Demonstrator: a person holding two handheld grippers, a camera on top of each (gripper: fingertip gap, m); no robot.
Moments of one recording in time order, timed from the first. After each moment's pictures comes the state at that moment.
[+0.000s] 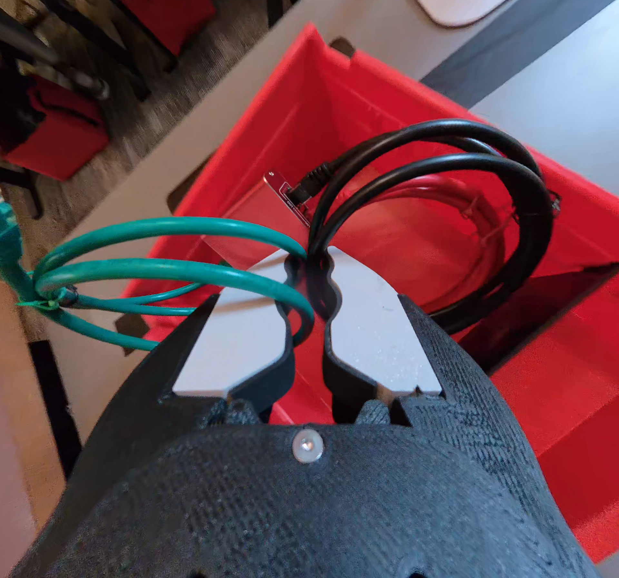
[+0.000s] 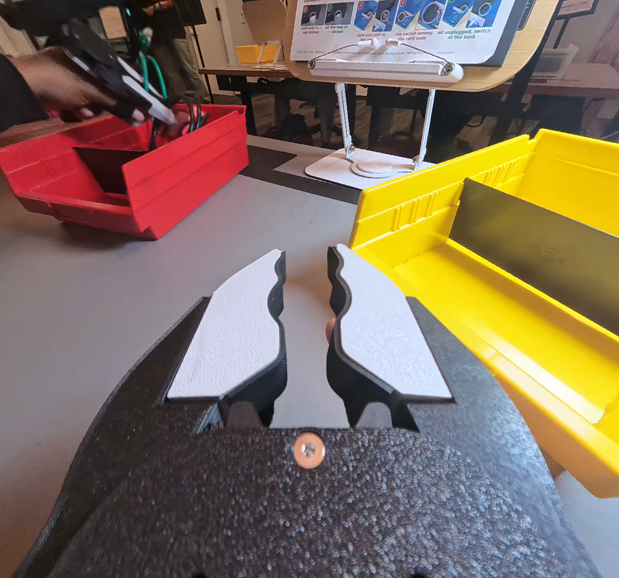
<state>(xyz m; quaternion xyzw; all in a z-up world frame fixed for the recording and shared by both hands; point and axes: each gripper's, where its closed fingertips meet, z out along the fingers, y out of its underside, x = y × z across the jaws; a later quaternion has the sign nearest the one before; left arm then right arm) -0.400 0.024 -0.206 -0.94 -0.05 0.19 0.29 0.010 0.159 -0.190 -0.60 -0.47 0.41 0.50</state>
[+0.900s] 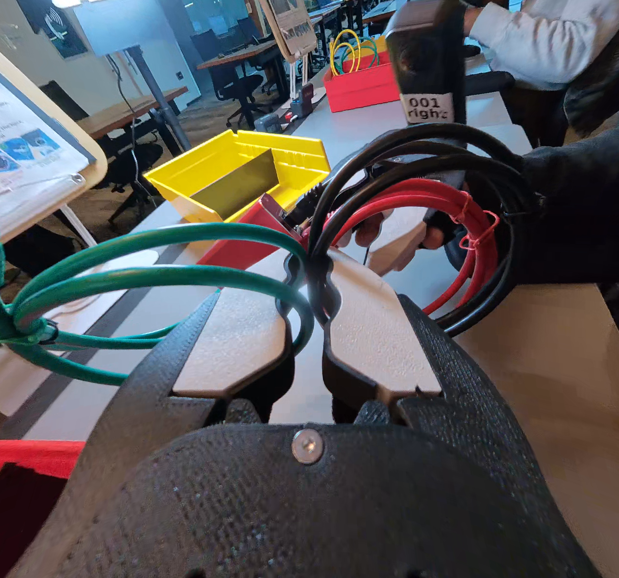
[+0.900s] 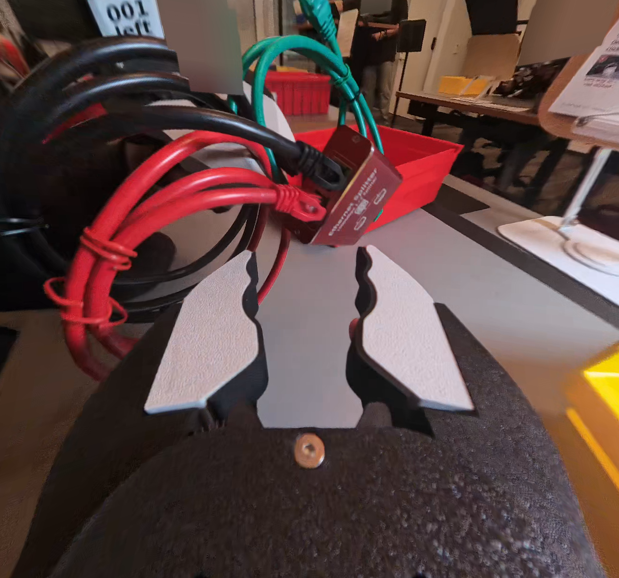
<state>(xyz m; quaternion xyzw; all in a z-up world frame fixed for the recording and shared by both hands) -0.013 0.003 -0.137 -0.74 0.25 -0.06 0.62 -0.011 0.017 -0.170 -0.42 -0.62 0.54 0.39</state>
